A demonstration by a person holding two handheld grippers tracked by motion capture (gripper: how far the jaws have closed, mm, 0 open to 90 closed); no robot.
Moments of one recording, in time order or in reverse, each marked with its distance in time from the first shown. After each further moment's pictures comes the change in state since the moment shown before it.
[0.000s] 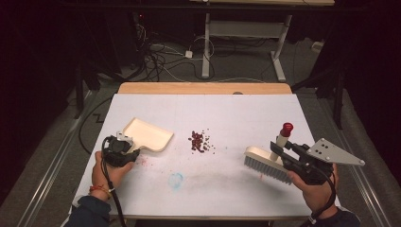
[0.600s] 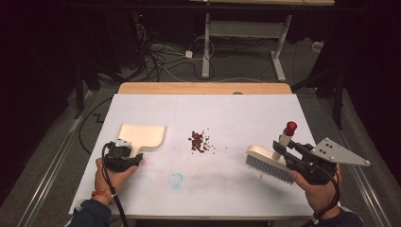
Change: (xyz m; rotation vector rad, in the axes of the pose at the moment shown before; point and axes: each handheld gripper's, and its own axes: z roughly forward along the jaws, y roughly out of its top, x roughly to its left) left arm 0.002 -0.017 0.021 -0.048 -0.007 -0.099; right arm -0.003 0.002 -0.005 -0.011 -0.006 0.012
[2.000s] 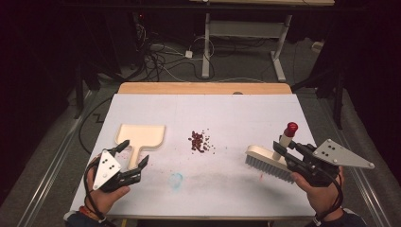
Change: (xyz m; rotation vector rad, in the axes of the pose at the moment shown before) left arm -0.042 -0.034 -0.093 -0.592 0.002 0.265; right arm 0.004 0.006 -0.006 -0.023 0.018 -0.036
